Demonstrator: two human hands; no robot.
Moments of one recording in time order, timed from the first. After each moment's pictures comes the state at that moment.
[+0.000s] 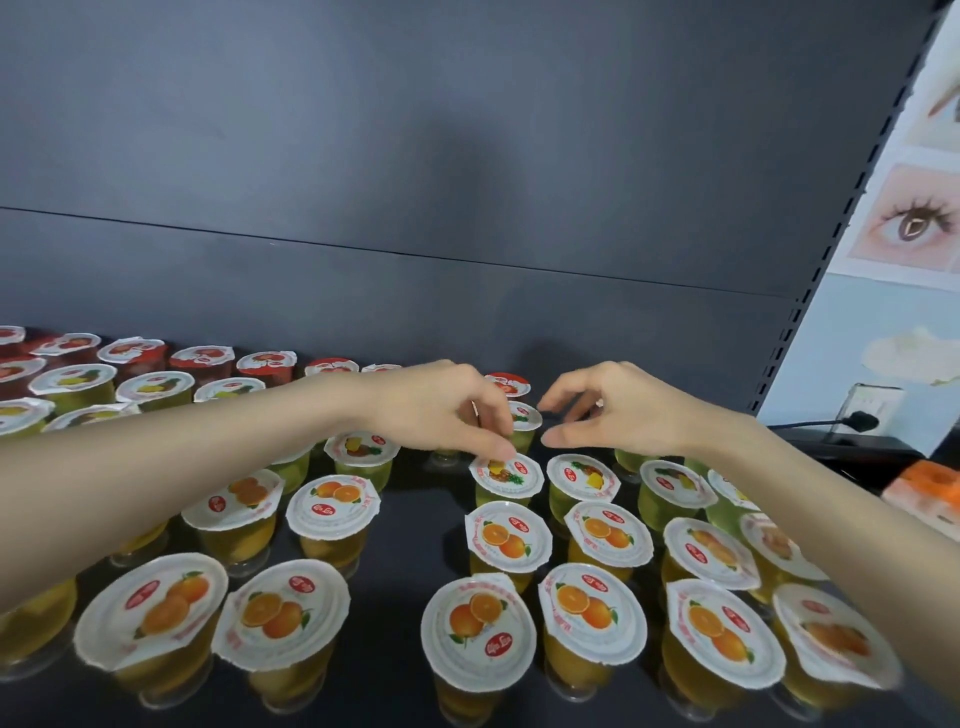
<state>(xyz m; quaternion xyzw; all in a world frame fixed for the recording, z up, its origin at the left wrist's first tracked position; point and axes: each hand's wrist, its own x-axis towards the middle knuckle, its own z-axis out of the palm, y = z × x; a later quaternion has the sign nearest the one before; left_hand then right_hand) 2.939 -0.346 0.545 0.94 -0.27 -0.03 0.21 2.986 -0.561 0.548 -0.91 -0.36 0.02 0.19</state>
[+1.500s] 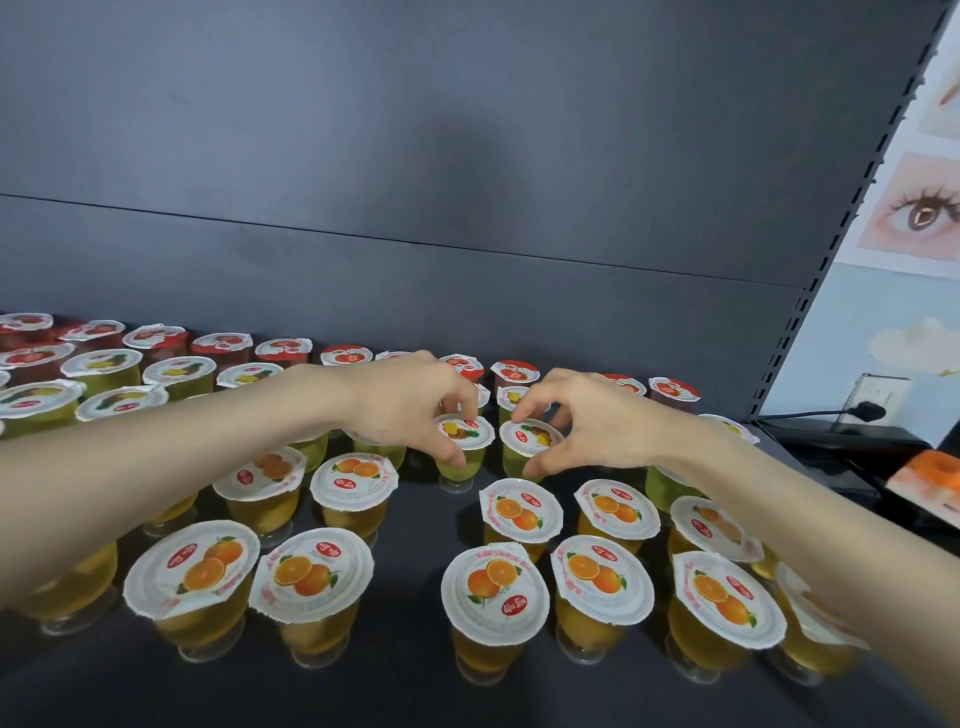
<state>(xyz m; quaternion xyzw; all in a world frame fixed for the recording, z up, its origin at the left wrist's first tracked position) 2.924 -0.322 0.535 0.97 -0.22 0.00 0.08 2.965 -0.535 0.532 -0.92 -0.37 0.02 0.15</state>
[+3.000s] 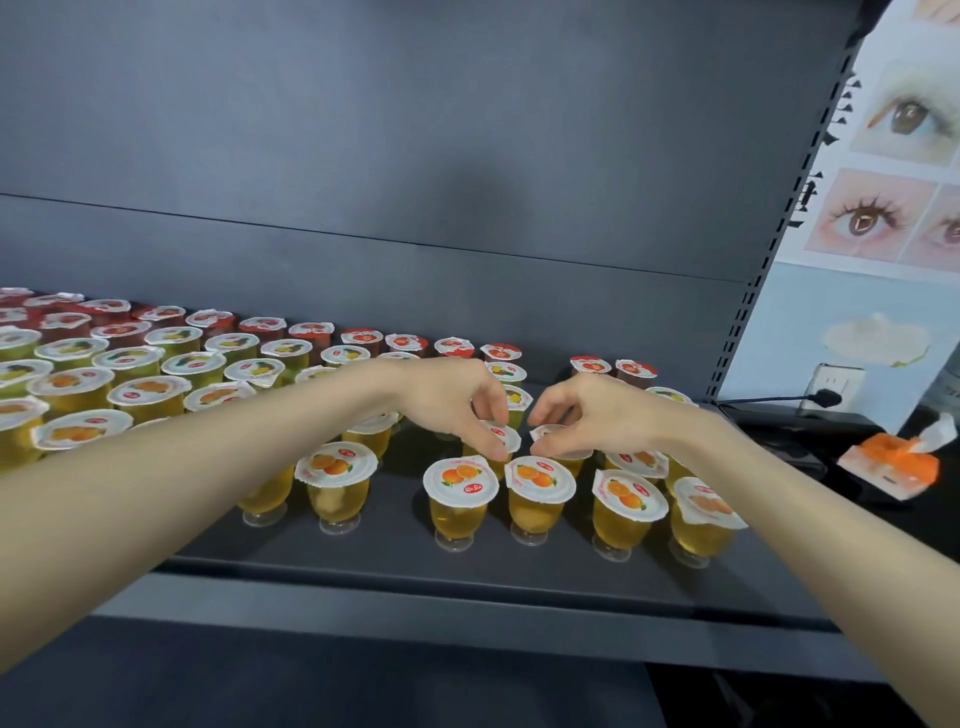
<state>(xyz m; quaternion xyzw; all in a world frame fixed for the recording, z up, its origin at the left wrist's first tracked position) 2.860 -0.385 0.551 0.96 -0.19 -0.10 0.17 2.903 -0.580 0.543 -0.91 -0.36 0.09 0.19</state>
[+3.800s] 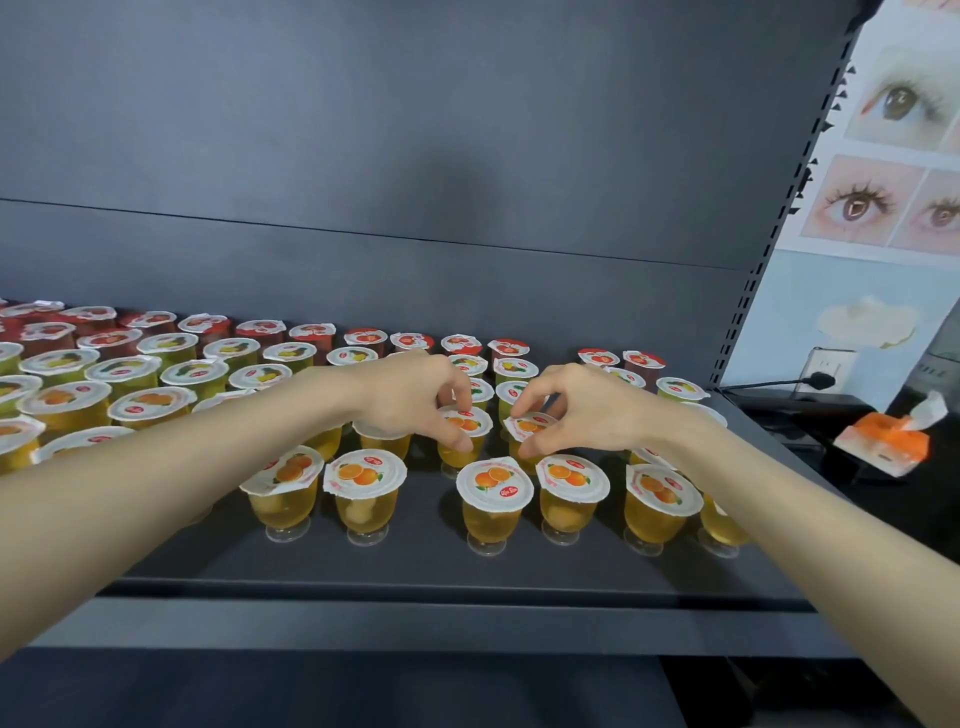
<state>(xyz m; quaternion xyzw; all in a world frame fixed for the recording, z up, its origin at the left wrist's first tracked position) 2.861 -0.334 0.536 0.97 -0.18 -0.03 0.13 2.893 -0.544 0.537 -0.92 -0.35 0.04 0.19</state>
